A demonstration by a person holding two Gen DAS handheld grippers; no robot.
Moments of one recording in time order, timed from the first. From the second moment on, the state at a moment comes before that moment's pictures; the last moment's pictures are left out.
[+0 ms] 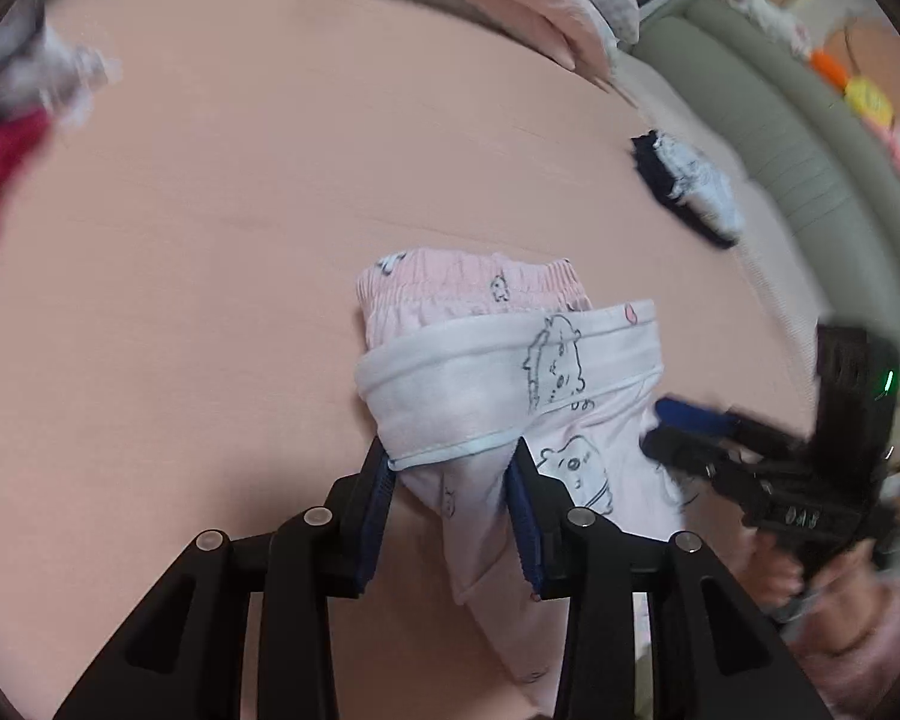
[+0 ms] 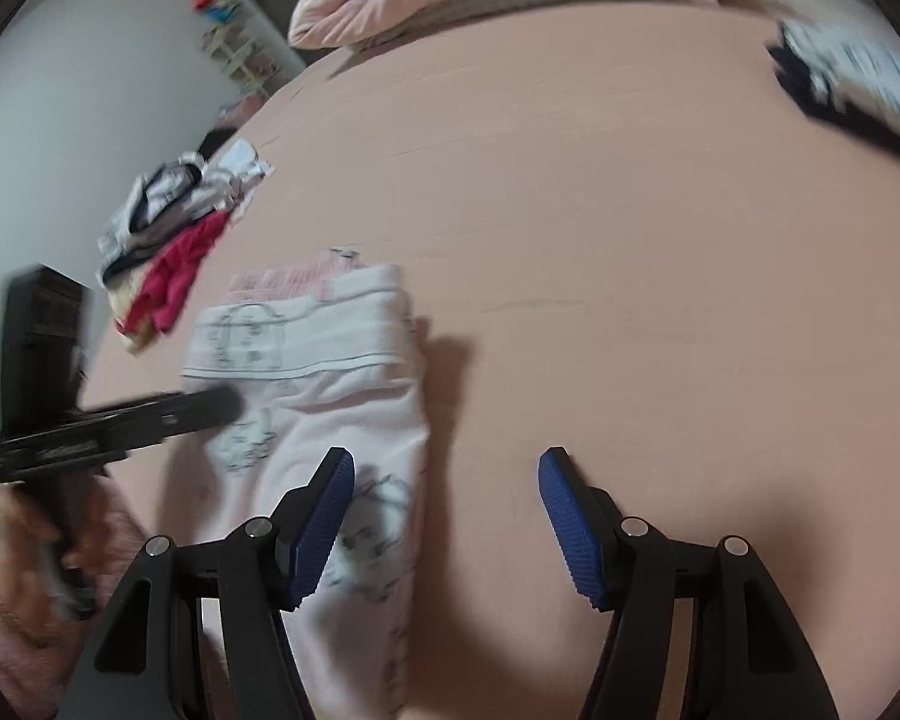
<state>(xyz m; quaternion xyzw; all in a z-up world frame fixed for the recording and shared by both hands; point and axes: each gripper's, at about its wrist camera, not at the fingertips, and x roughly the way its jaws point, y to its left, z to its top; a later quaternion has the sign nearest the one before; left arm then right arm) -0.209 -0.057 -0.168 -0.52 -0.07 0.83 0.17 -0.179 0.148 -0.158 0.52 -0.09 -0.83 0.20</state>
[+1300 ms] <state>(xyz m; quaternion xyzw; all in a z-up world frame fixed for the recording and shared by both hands) -0.134 -0.023 -0.172 -0.54 0.00 0.83 0.15 -0.105 0.116 -0.148 0.50 0.04 -0.84 0.21</state>
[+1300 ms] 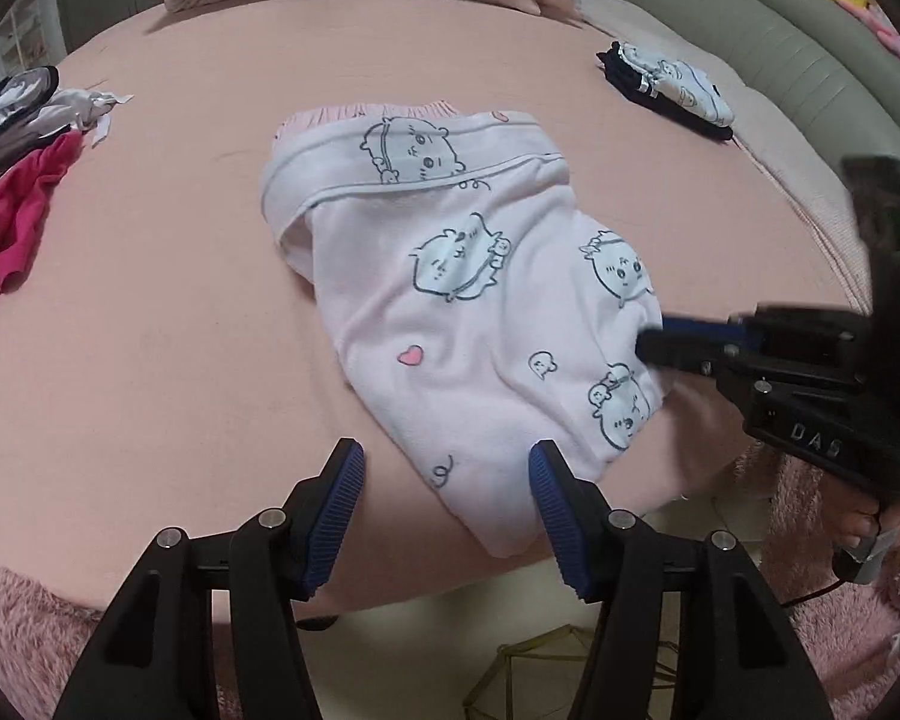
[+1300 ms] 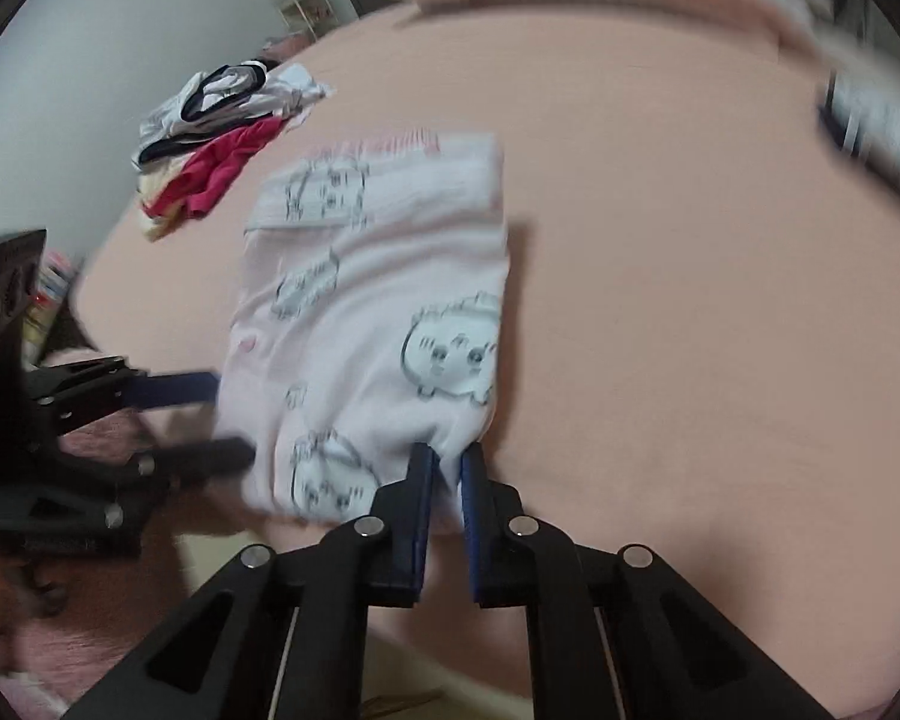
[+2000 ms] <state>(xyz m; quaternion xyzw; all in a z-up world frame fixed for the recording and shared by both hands) -0.152 -0.025 -0.159 -0.51 0.07 0.84 0.17 -0.114 0.126 -0.128 0.46 0.06 -0.87 0.19</state>
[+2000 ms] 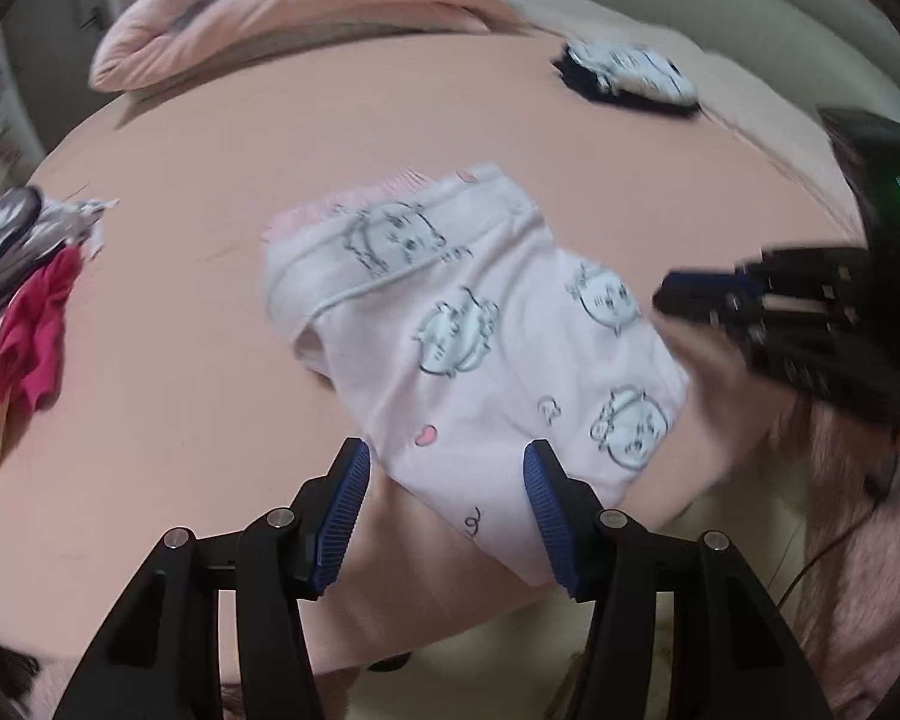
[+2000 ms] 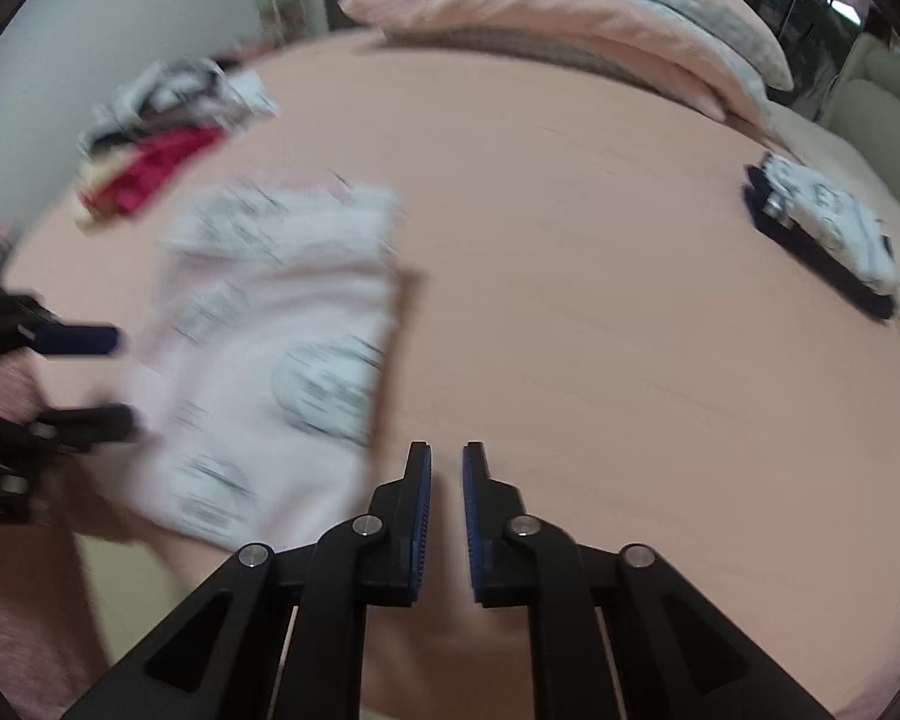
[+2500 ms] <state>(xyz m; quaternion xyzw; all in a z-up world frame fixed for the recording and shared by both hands) -0.159 0.022 -0.177 -0.51 0.02 0.85 0.14 -0.086 0.118 -0.138 0.50 0.03 -0.82 0.27</state>
